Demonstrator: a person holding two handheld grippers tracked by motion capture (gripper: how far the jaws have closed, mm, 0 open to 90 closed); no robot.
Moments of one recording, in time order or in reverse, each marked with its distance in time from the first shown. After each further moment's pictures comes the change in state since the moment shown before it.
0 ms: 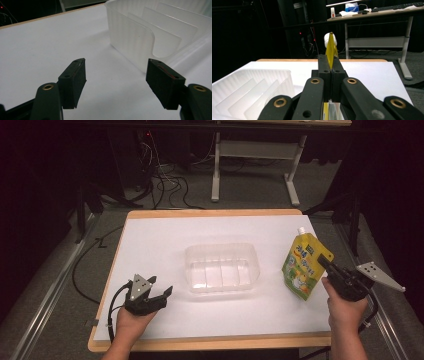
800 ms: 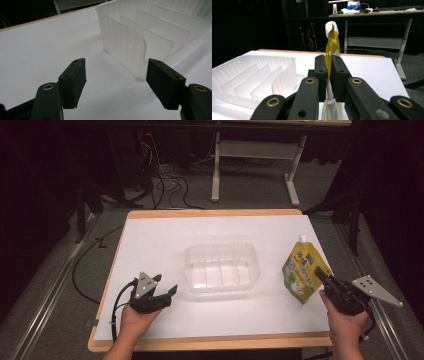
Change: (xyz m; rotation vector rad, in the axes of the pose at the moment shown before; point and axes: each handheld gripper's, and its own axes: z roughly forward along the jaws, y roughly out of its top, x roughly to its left) left arm -0.007 0.006 0.009 -0.005 -0.030 0.021; right arm 0.017 -0.018 -0.020 0.030 -0.013 -0.068
